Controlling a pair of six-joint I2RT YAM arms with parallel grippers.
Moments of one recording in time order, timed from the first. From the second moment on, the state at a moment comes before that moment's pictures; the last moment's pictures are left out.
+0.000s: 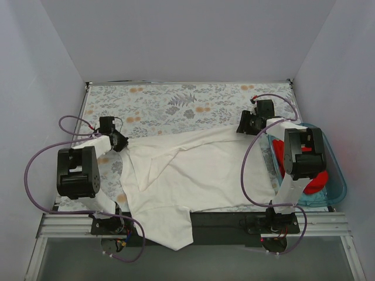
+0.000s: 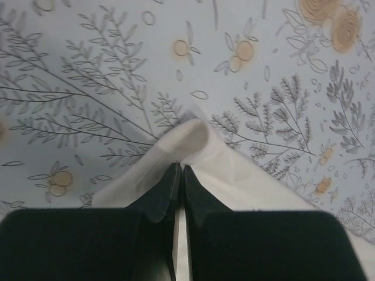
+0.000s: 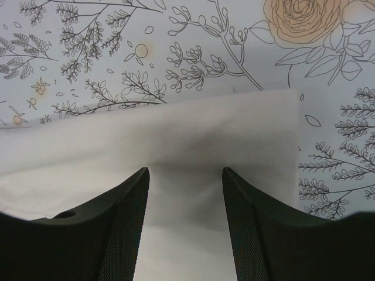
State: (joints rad) left arm 0.06 1.63 0.83 -0.14 -0.05 -0.78; right arm 0.10 1.83 1.10 -0.17 -0.21 0.22
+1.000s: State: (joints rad) left arm 0.13 1.93 1.19 -0.17 -0.03 -0.72; right arm 0.03 2.06 1.38 -0.15 -0.30 0.30
